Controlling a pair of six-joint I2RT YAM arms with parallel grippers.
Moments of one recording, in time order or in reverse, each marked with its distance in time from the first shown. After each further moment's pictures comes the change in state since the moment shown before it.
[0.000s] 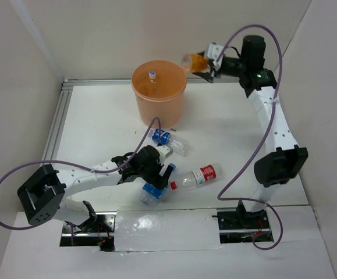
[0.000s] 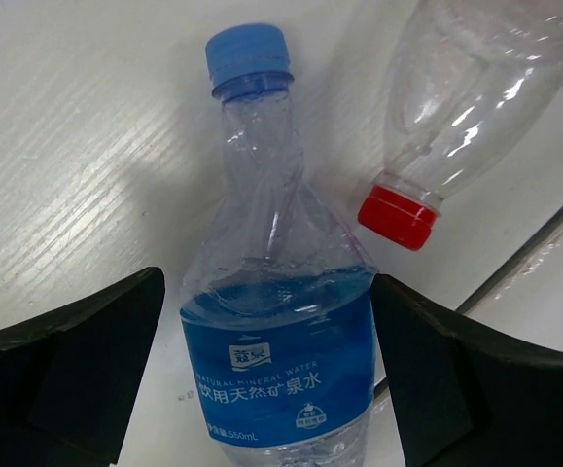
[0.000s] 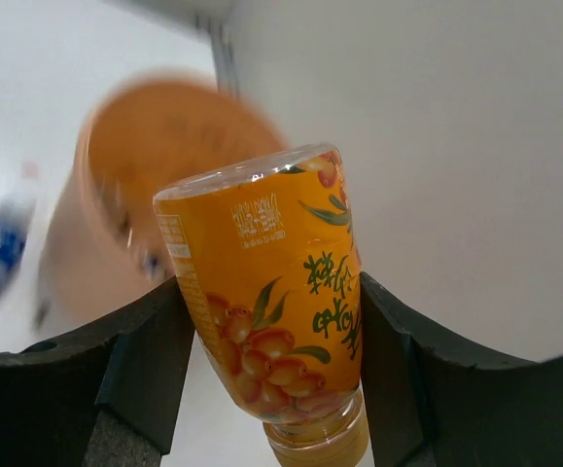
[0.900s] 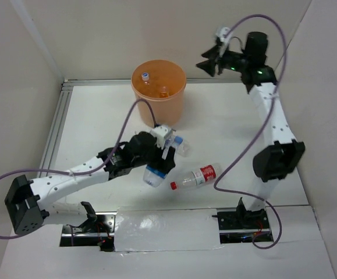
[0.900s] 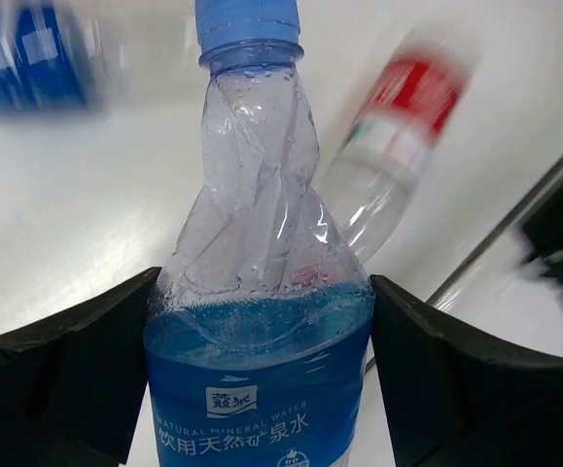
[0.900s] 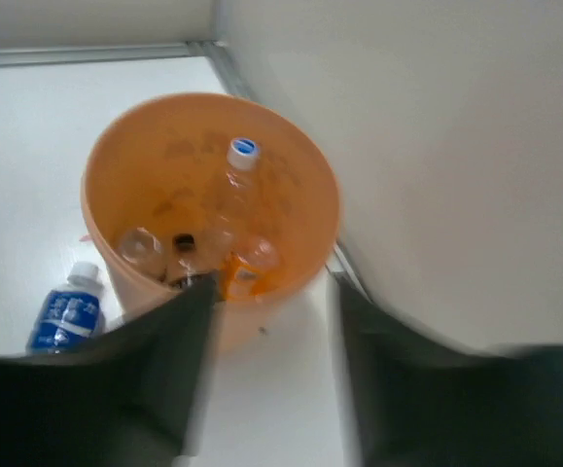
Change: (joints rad) left arm -0.018 -0.117 0.134 -0.078 -0.093 -0.050; right arm 0.074 0.182 0.241 0.140 0.089 0.612
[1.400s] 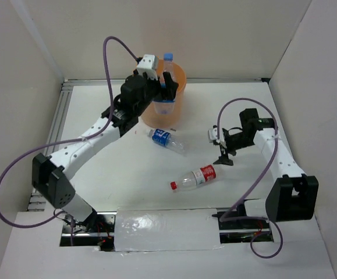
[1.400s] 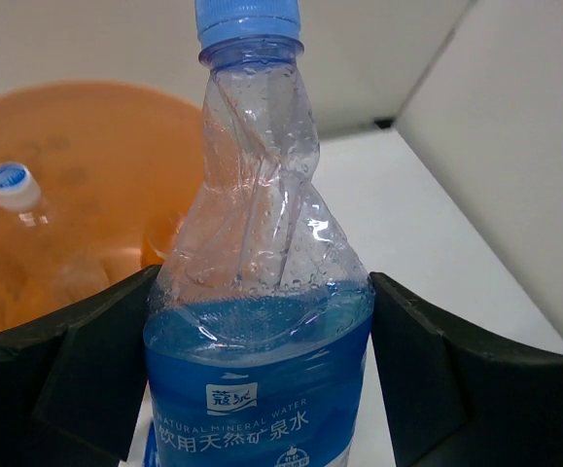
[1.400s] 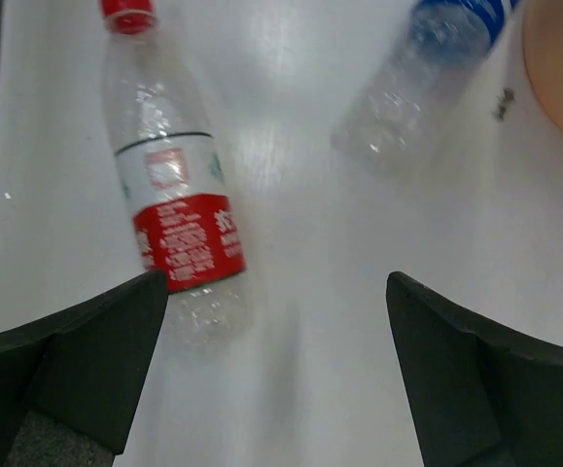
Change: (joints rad) left arm 0.265 0.254 0.538 0.323 -0.130 0.062; right arm -0.158 -0.488 -0.950 -0.740 0.011 -1.132
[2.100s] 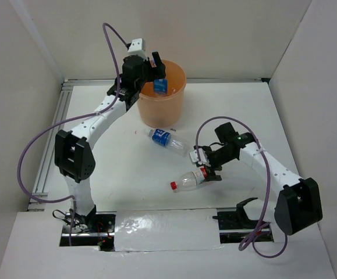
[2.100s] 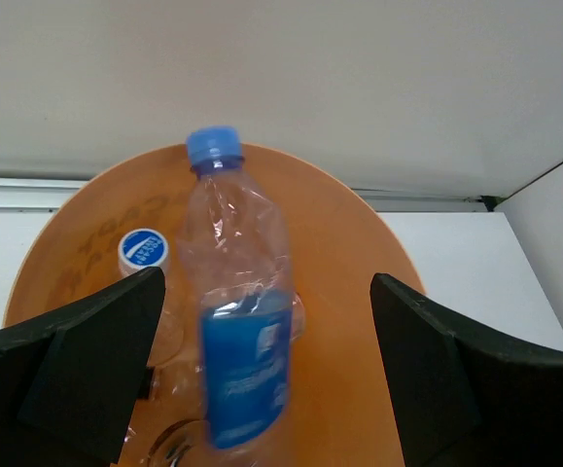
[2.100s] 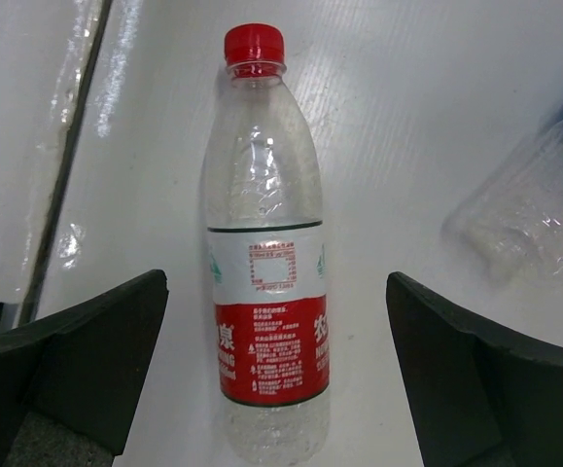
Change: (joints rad) left arm 0.225 0.394 0.368 -0.011 -0.037 -0.109; right arm 0.352 -0.127 -0.230 0.135 0.098 0.118
